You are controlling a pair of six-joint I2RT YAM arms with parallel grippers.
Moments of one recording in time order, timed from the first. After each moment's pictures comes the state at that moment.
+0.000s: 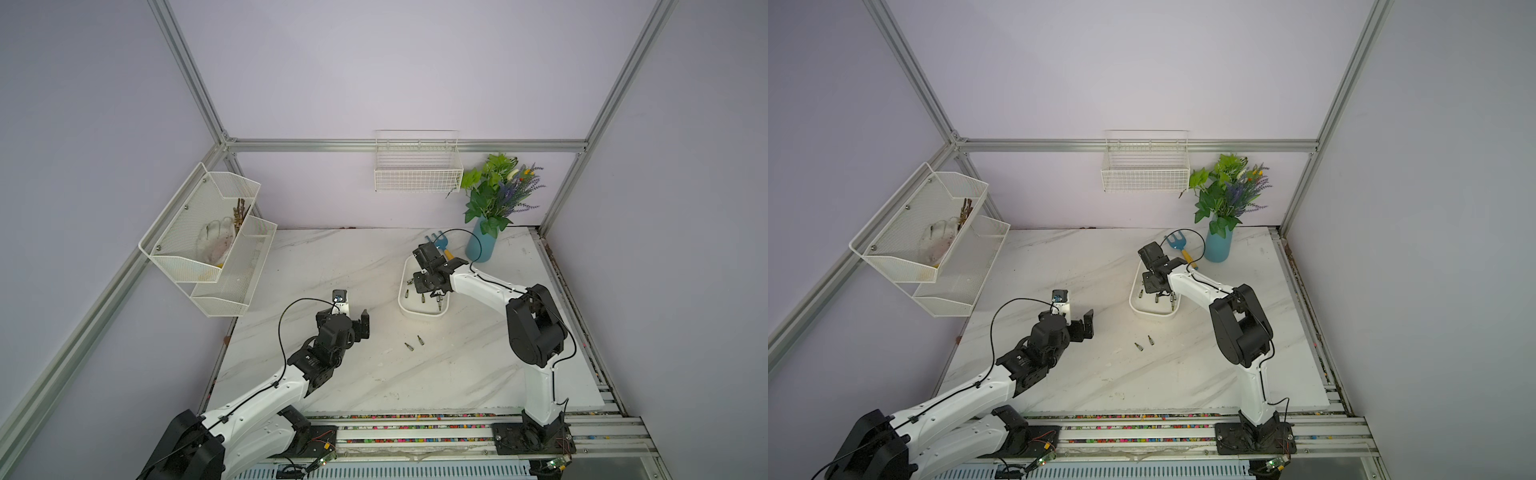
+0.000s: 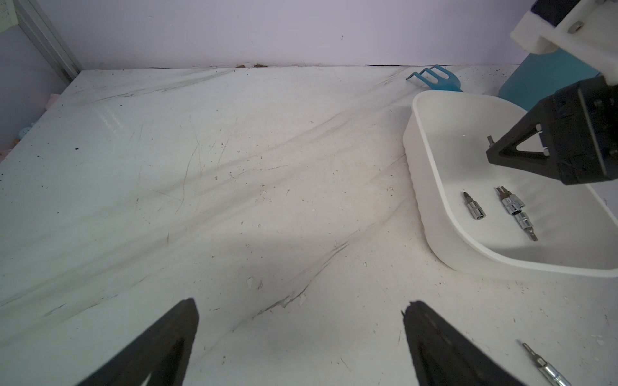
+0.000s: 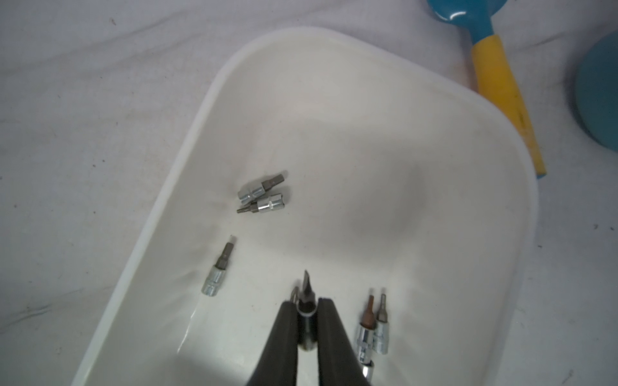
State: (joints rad) left arm -0.60 1.00 0.44 0.07 -0.47 -0.28; right arm 0.56 2.03 1.59 -0.55 0.21 0.31
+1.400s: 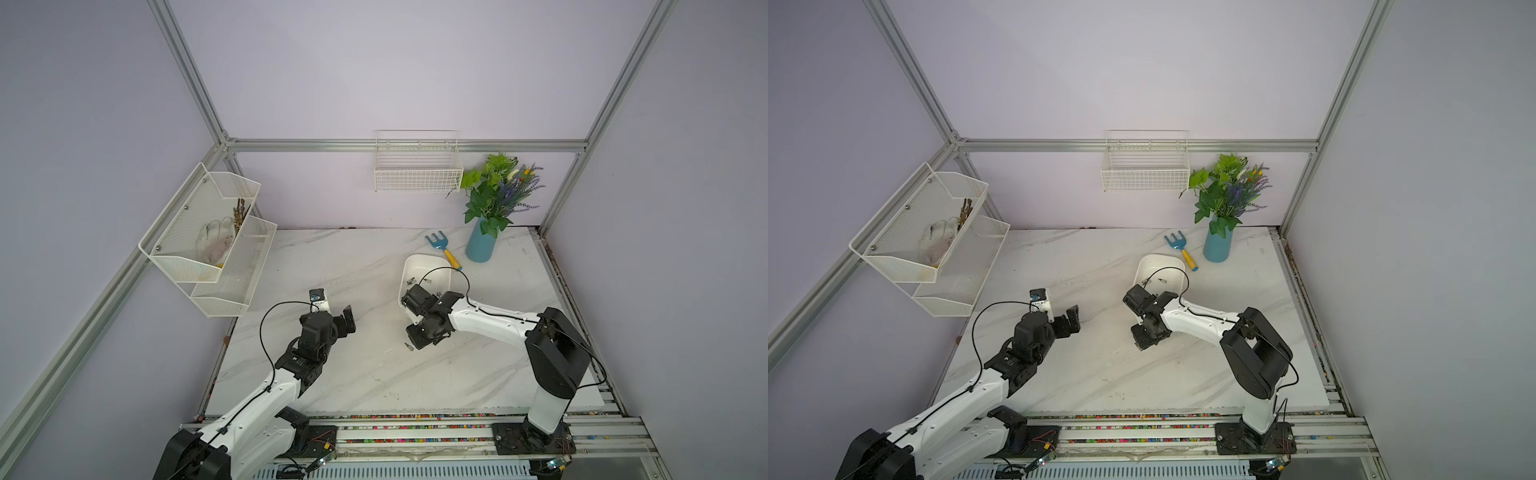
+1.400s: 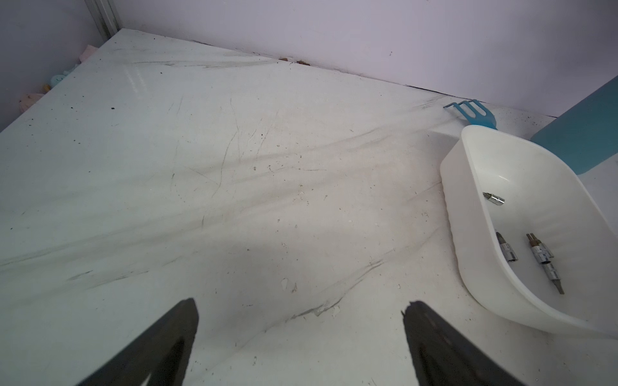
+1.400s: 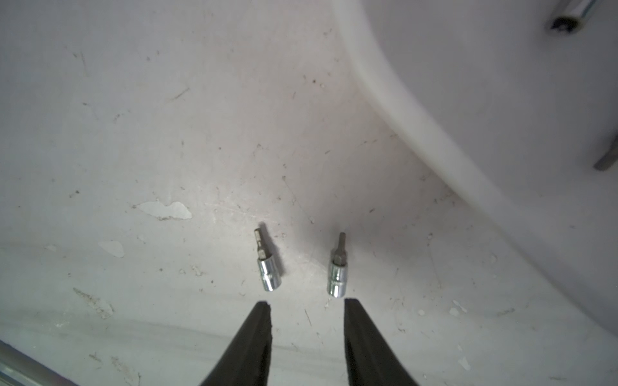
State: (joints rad) left arm -0.40 0.94 0.39 0.09 -0.34 -0.37; right arm 0.80 1.80 1.24 -0.74 -0.01 0.31
